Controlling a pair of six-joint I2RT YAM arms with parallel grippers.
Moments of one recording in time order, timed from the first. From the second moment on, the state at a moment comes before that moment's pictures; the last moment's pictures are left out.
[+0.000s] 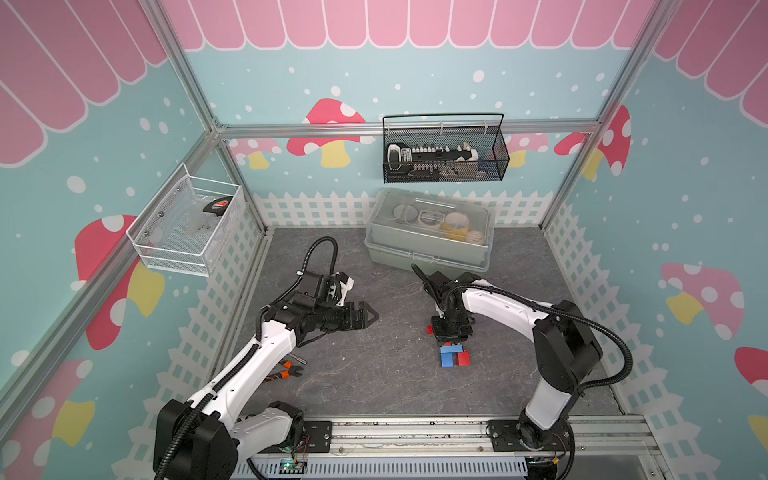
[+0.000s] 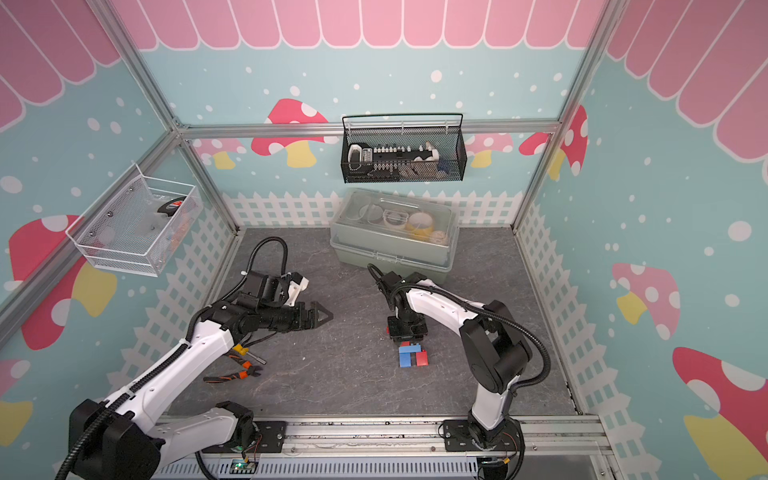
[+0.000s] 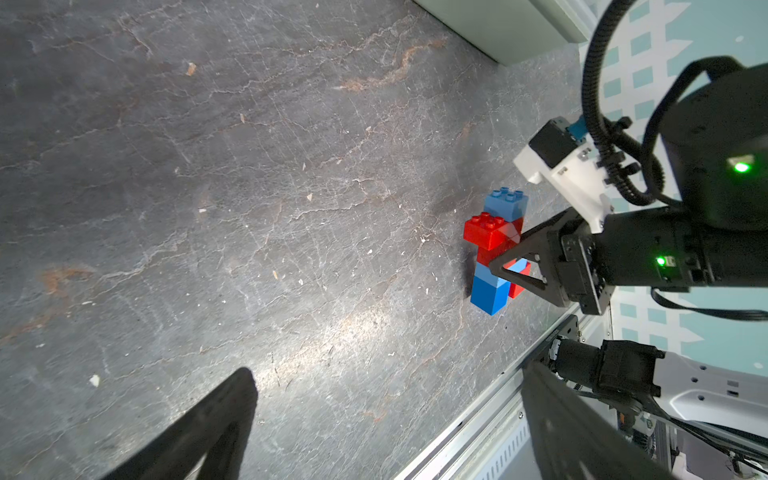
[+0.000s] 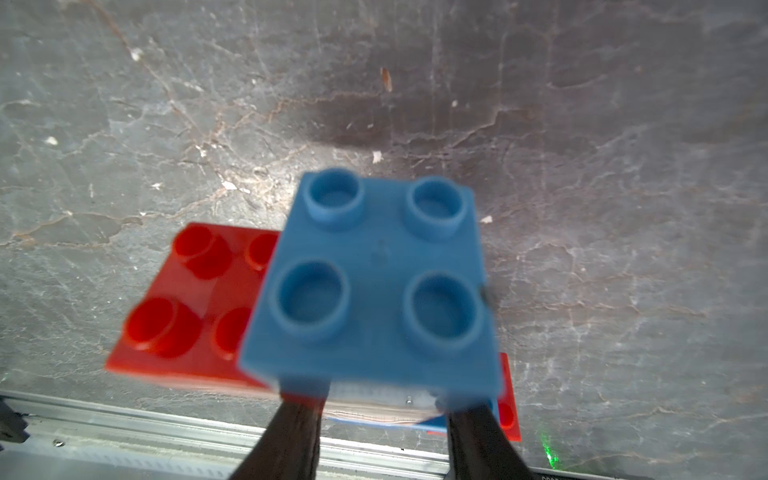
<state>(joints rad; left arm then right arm) -0.33 1.16 0.88 -0.66 0.49 -0.40 0.64 1.78 1.27 -1.12 -0.11 0.48</state>
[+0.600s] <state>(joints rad) -0.33 1.15 0.88 -0.66 0.50 -0.40 0.58 2.02 1.51 -1.28 -0.22 0.36</state>
